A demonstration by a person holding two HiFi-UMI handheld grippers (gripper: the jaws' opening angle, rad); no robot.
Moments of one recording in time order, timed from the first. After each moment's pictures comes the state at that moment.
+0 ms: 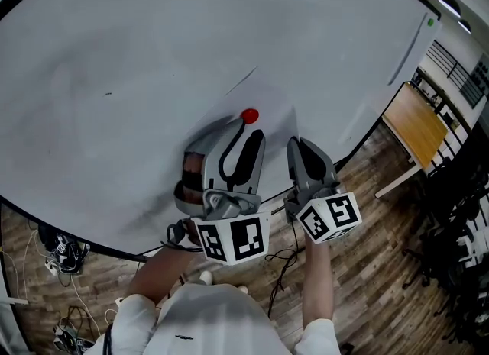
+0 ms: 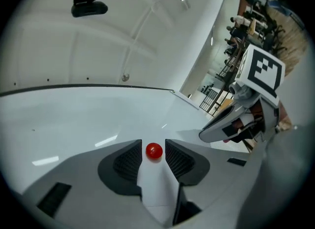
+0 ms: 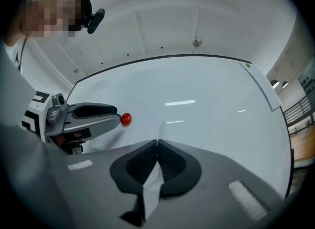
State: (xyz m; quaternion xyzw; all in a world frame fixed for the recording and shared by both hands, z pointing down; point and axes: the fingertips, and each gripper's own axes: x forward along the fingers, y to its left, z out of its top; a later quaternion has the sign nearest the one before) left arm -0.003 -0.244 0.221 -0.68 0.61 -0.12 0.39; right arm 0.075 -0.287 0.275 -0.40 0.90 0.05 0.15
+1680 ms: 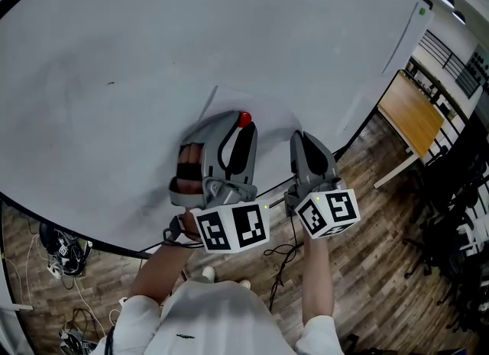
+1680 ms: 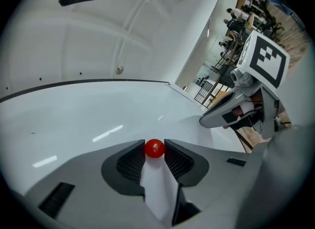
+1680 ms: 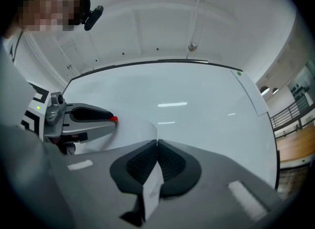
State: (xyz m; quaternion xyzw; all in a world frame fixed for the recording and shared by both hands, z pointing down) left arm -0.011 -0.241 0.232 -0.68 0.60 -0.18 0.37; right arm 0.088 -0.273 0.276 -0.45 0.88 0.04 0.16
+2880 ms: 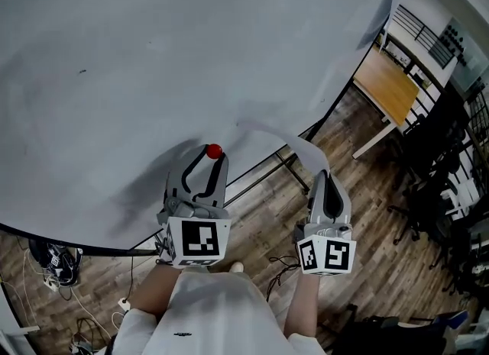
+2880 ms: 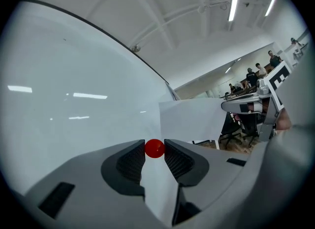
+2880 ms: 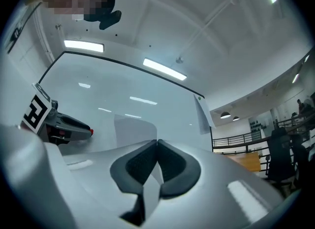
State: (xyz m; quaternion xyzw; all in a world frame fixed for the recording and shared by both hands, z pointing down) left arm -0.030 -0.204 0.324 -0.82 0.54 -0.09 0.14; right arm 0.180 -0.161 0.324 -0.65 0.75 0.10 0.09
